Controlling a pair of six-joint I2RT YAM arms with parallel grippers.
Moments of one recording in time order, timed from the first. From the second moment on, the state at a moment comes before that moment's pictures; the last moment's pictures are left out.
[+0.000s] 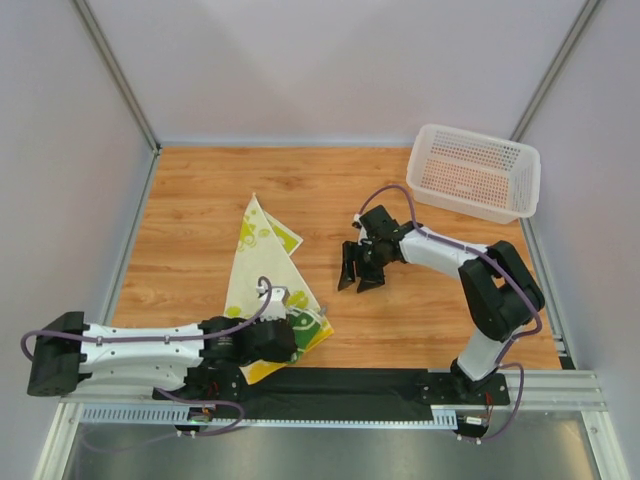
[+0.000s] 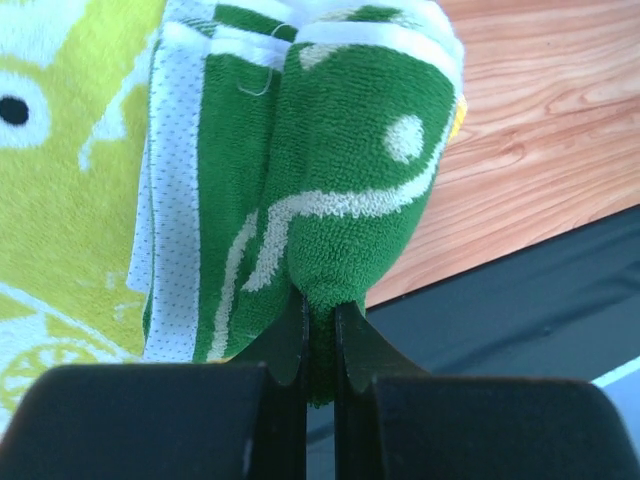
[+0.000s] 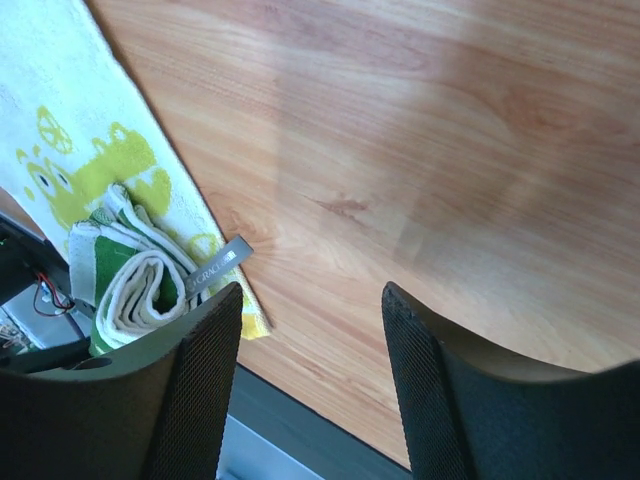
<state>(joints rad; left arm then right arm) -1.37 1.00 0.49 -0.48 -0.41 -1.11 0.57 1.74 1.04 -0.50 -0.40 0.55</state>
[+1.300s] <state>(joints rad) -0.99 0.64 0.13 -0.28 0.05 -1.58 0.92 1.61 0.75 0.13 -0.52 0.70</state>
